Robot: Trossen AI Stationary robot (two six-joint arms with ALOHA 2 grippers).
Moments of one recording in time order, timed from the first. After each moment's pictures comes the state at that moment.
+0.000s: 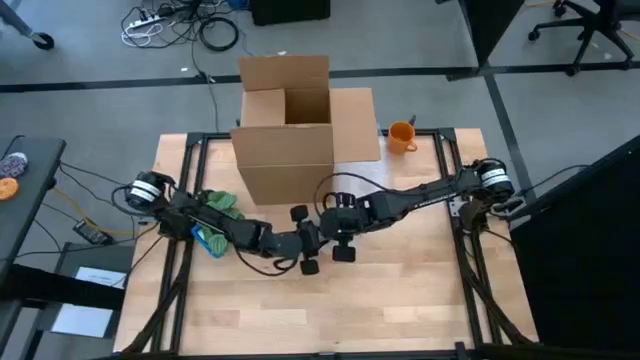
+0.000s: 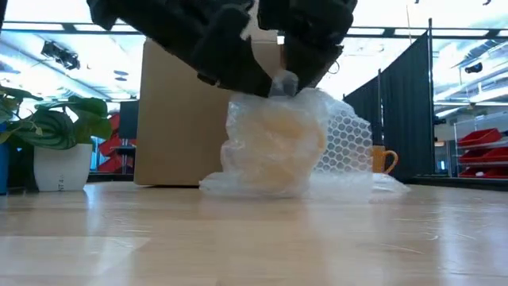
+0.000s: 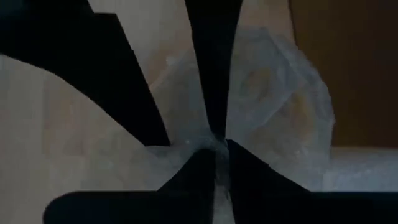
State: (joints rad) left arm -0.32 1.63 0.94 0.20 -0.55 0.00; right arm 0.16 1.78 1.42 -0.66 0.26 0.15
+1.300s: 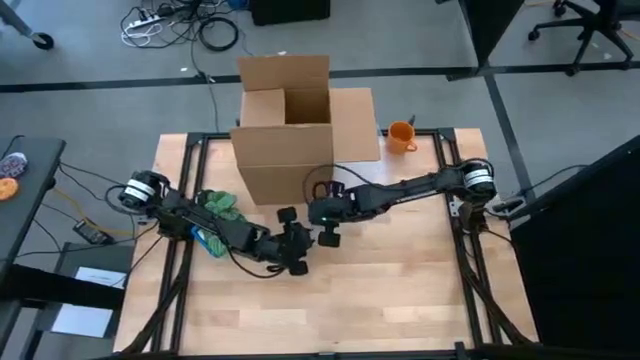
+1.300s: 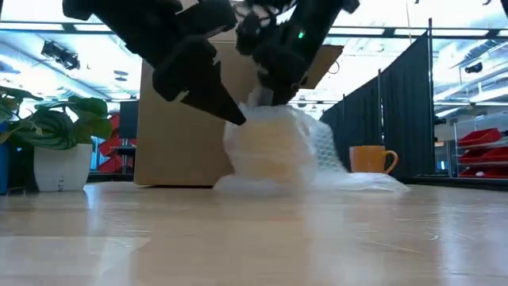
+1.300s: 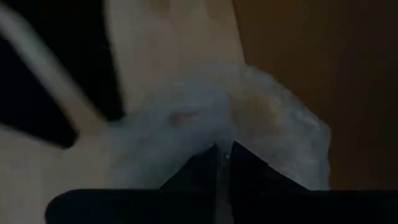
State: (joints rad) left arm -0.35 1.65 0.94 -0.07 -0.64 -0.13; right arm 0.07 1.93 1.46 -0.62 0.29 0.11
